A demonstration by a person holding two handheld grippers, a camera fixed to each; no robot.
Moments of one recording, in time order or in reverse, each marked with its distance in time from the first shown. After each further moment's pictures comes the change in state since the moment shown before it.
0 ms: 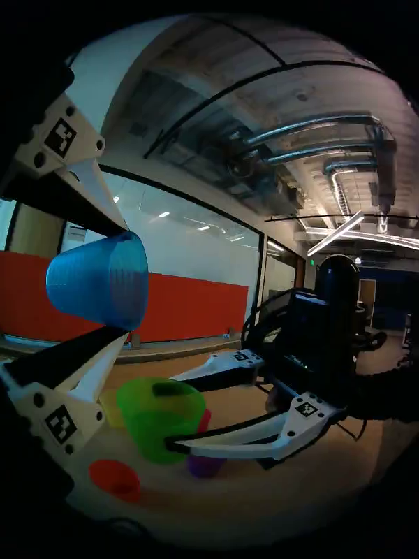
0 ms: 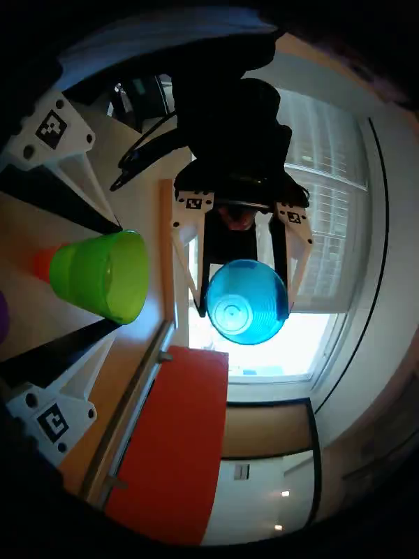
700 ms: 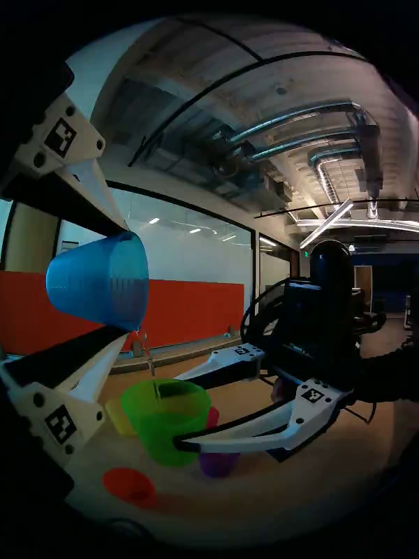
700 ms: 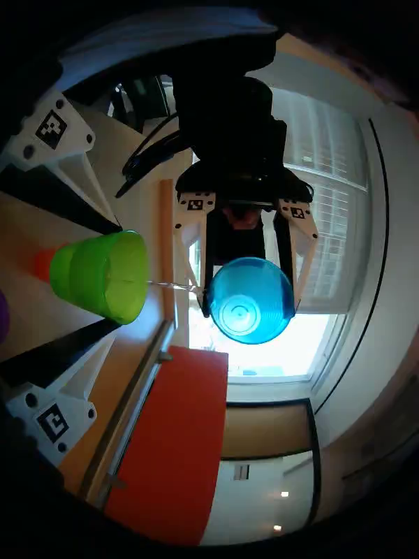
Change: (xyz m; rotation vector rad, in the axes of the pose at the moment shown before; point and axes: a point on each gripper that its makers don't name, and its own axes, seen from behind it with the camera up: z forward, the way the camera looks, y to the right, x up) left arm 0.009 -0.007 -0.001 0.006 0.026 0.115; right arm 0.001 0.000 -0.001 0.002 -0.002 -0.002
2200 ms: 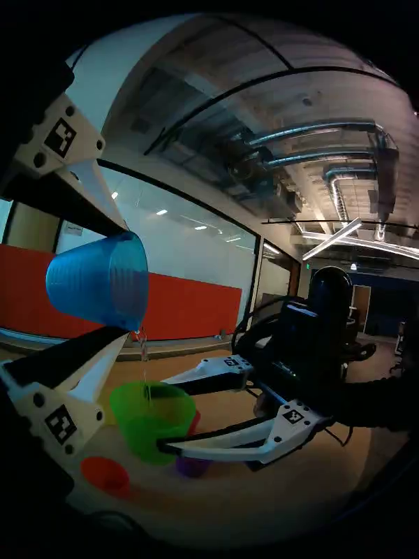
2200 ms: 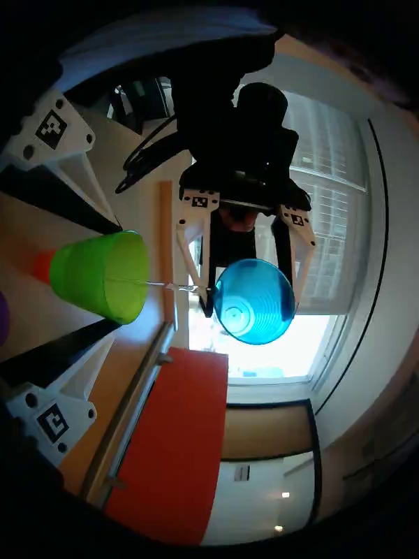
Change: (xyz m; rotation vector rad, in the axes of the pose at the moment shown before) left arm -0.002 -0.005 0.001 -0.005 0.007 -0.133; right arm 0.000 -0.002 -0.001 0.007 0.002 0.003
